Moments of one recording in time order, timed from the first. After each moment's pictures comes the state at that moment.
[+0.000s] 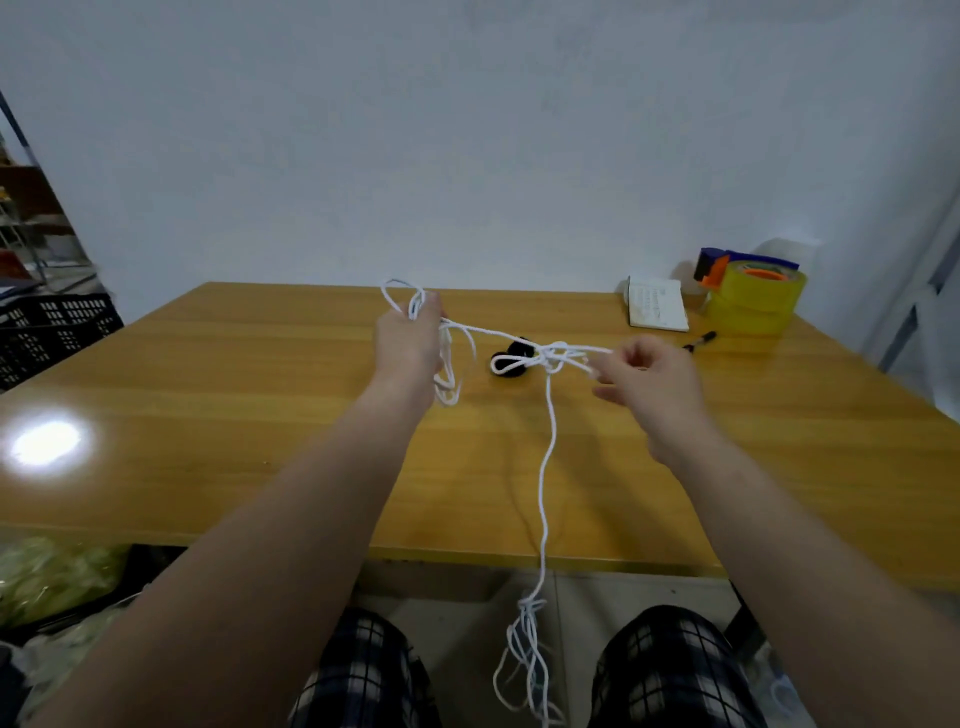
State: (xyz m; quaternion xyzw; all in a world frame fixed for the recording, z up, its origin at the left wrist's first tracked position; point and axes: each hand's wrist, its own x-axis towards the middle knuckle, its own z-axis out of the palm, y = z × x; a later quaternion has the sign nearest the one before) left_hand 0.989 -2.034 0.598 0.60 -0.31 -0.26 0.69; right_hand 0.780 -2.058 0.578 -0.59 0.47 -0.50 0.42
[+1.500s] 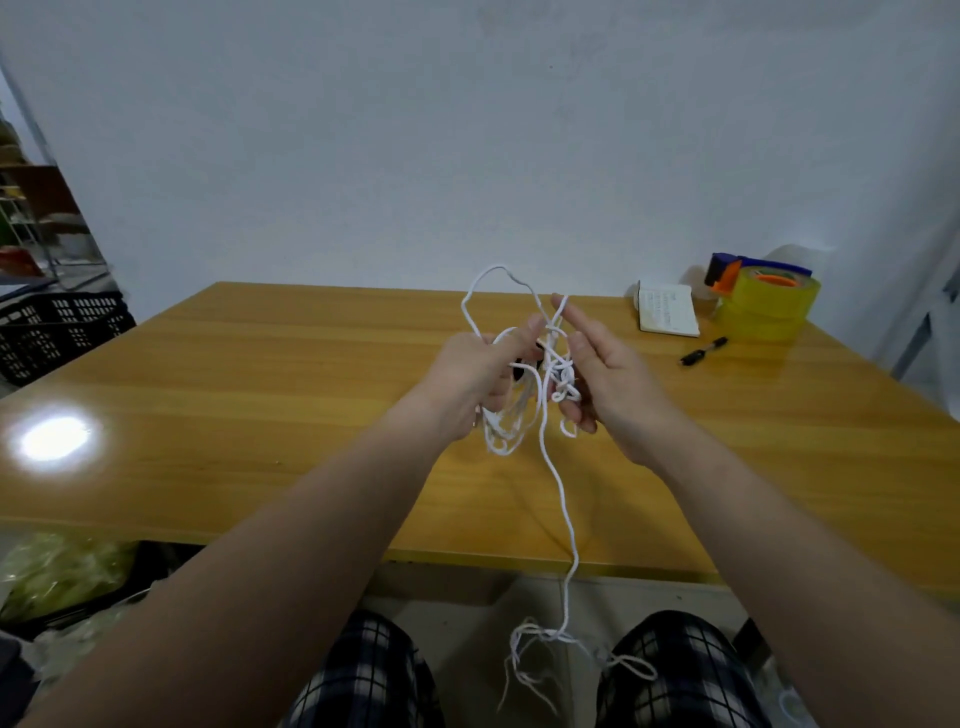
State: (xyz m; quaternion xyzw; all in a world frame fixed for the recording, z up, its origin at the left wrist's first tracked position) left_hand 0.955 -2.007 0.604 0.56 -0.43 -0.44 0.55; right_hand 0.812 -2.036 0.592 -0.68 0.31 -0.41 0.52
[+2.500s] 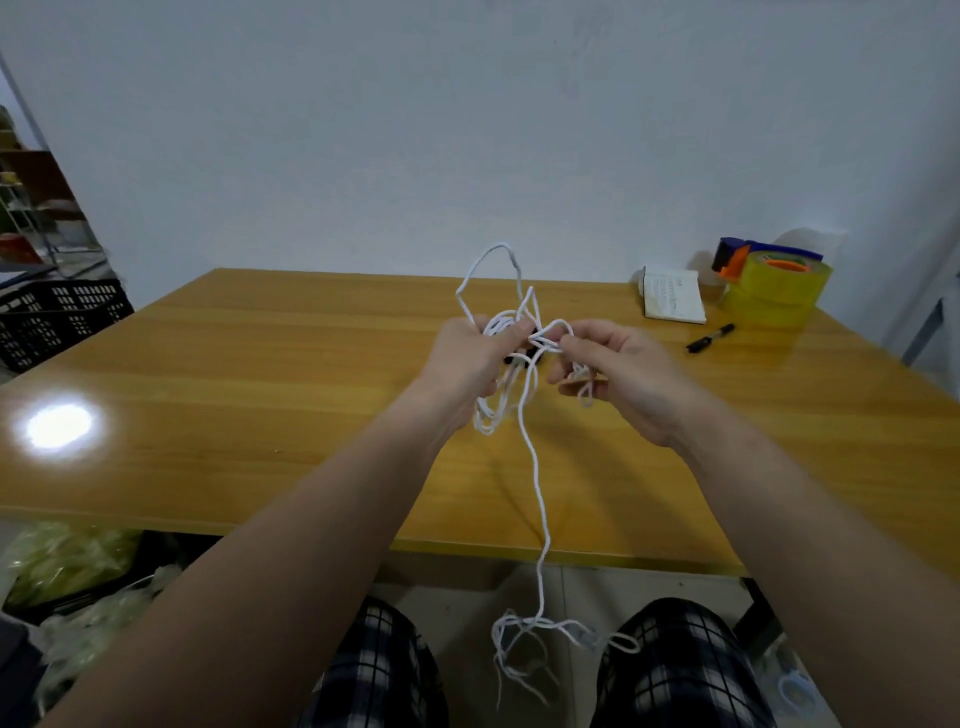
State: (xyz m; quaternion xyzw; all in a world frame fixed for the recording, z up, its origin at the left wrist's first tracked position) left_hand 0.958 -2.010 0.594 0.57 -0.46 -0.38 0.57; right_hand 0.805 -2.052 0.594 -0.69 0.31 -0.37 0.54
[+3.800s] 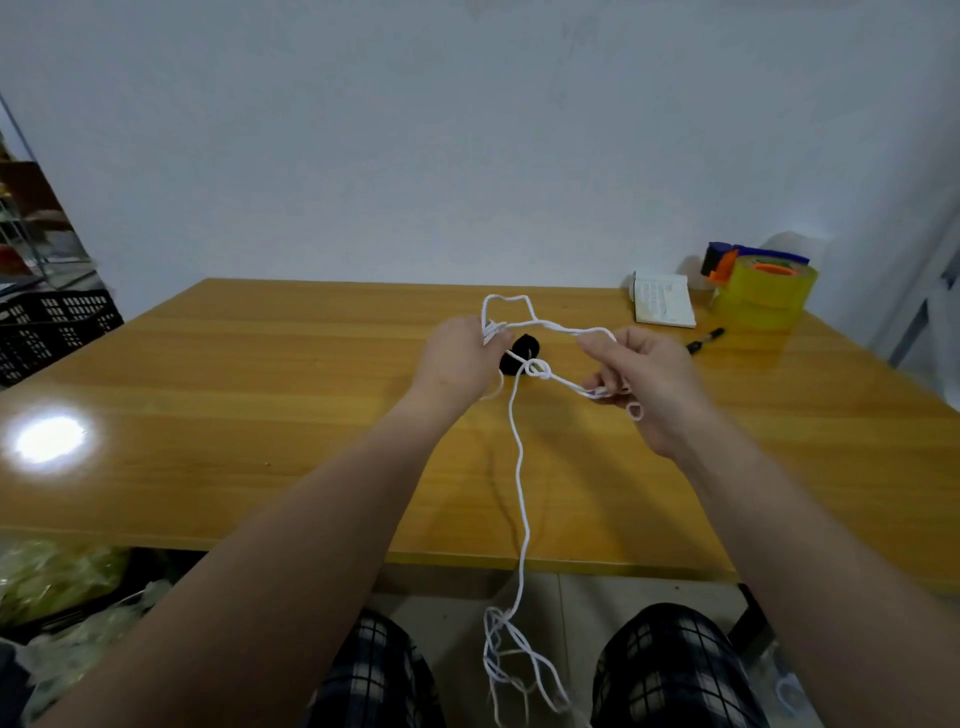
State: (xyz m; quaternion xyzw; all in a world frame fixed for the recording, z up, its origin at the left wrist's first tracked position) left_hand 0.973 -2.039 0.589 0.71 -0.58 -0.08 0.38; right_hand 0.788 -2.048 0.597 -0.57 0.39 -0.46 0.55
